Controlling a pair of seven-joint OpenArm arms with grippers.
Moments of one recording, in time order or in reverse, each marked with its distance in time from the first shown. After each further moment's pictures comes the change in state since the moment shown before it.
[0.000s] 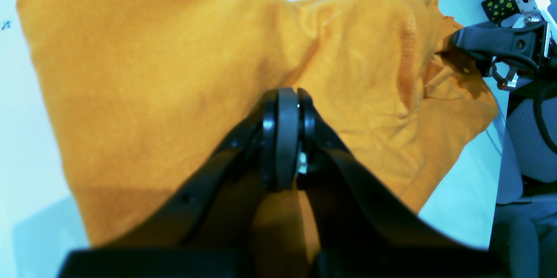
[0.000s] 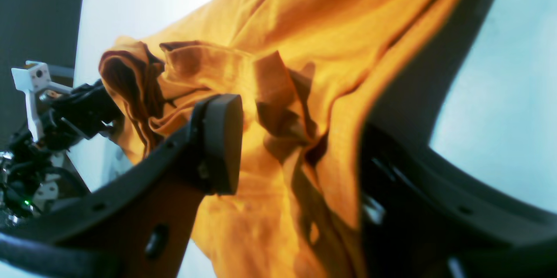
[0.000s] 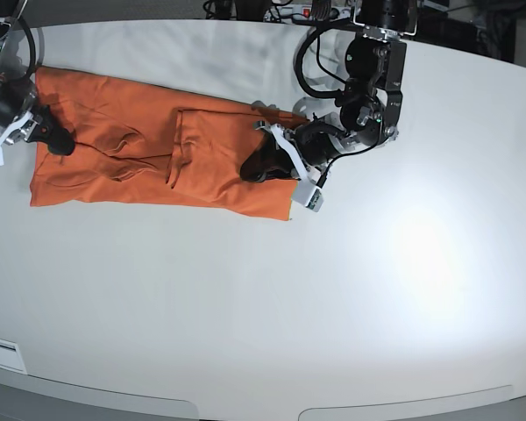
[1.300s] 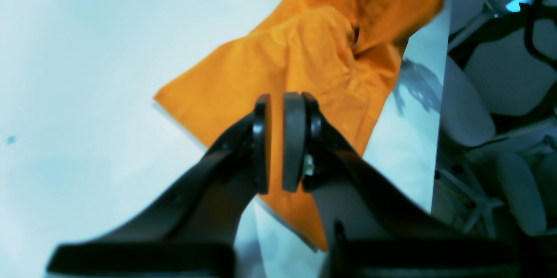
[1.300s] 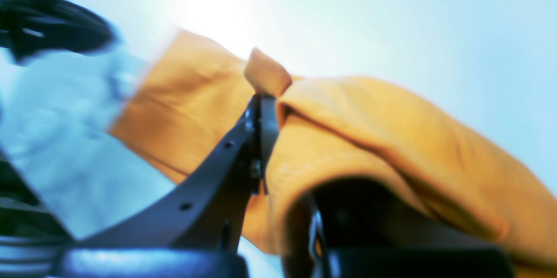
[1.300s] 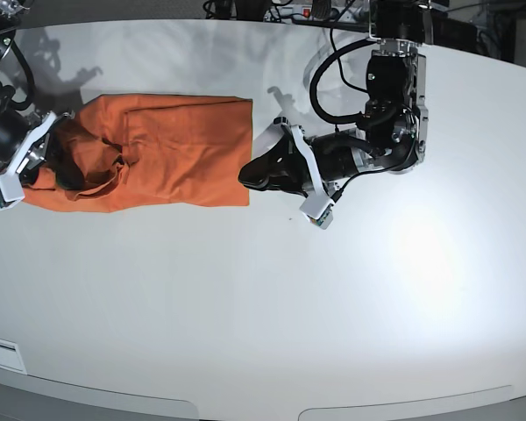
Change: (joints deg) left arm -4.9 -1.8 -3.5 10.2 -16.8 -11.0 18.9; right arm -0.8 -4.4 3.0 46.8 -10.4 -5.0 -2.0
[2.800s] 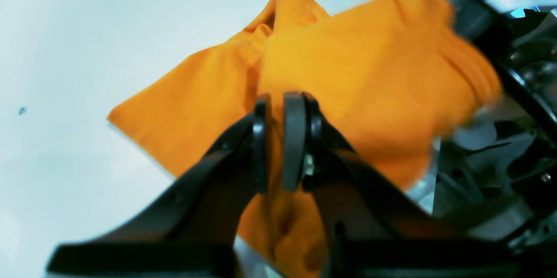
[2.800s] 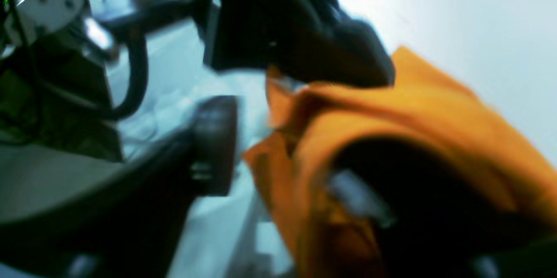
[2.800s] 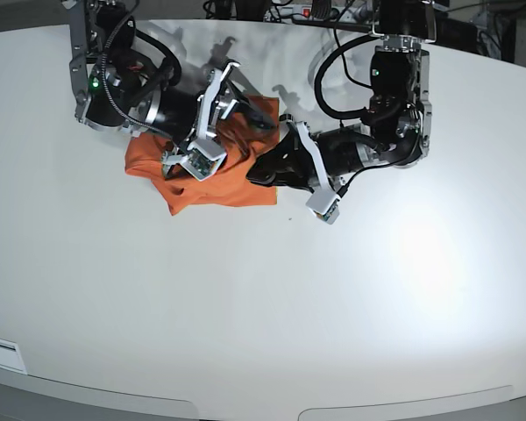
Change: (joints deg) left arm 1.2 -0.6 -1.2 0.0 -0.2 0.0 -0.4; right arm 2.9 -13.3 -43.4 -0.1 -29.6 4.0 15.6
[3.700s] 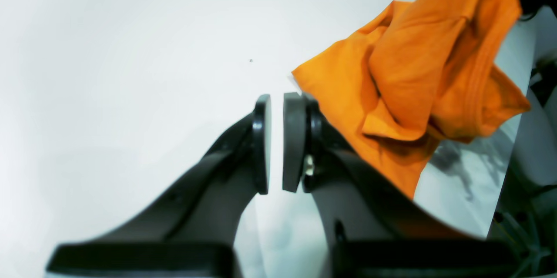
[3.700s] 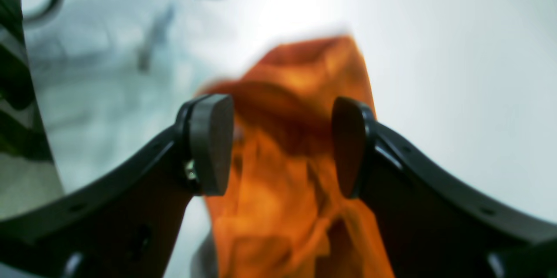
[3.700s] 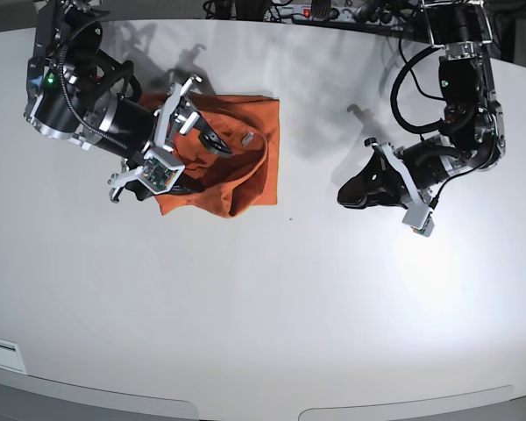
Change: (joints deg) left arm -0.1 -12.4 -13.3 0.0 -6.5 0.0 1.1; right arm 0.1 5.3 9.3 11.7 2.7 0.4 -6.8
